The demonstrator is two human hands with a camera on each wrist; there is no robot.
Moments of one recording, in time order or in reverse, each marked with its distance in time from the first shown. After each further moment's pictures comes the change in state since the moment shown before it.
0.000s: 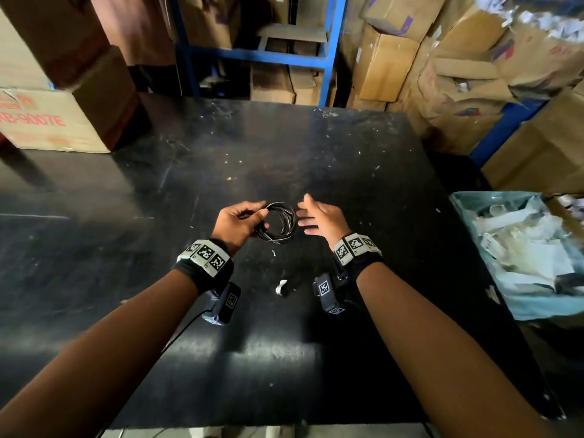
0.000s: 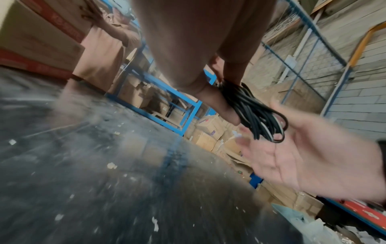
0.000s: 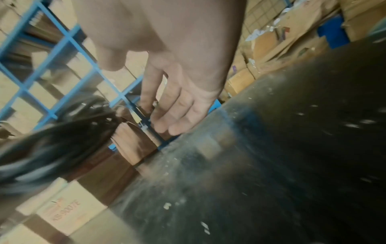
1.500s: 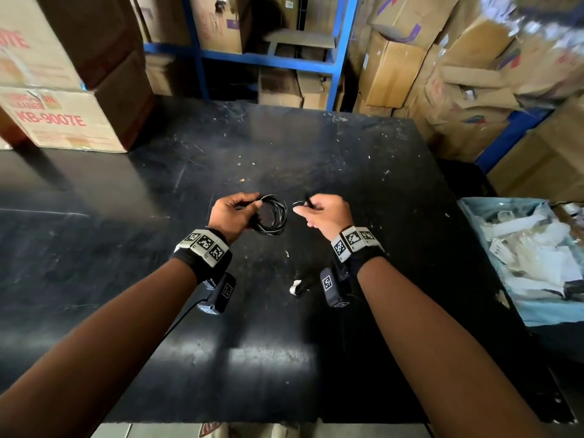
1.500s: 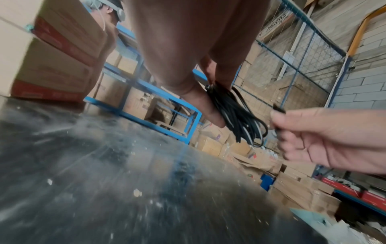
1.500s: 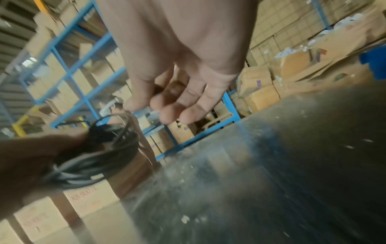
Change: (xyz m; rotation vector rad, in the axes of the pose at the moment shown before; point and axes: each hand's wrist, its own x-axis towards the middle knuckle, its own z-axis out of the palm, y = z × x) left_hand 0.008 0.012 -0.042 0.075 0.101 -0.001; right_hand -0.008 -0.018 0.031 -0.378 0.161 -0.269
